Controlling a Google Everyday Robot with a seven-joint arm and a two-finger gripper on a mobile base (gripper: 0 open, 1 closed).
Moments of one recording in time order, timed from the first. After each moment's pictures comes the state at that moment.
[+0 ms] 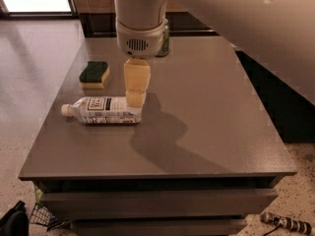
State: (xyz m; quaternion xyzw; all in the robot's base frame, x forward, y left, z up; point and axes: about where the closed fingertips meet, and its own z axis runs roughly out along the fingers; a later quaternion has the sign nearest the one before) arm 0.526 0.026 0.933 -0.67 0.73 -0.04 0.10
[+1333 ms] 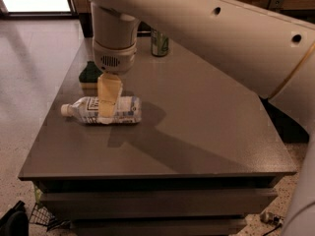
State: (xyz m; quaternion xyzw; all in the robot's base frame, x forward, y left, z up) arm 0.536 0.097 0.881 -0.67 0.73 0.03 0.09
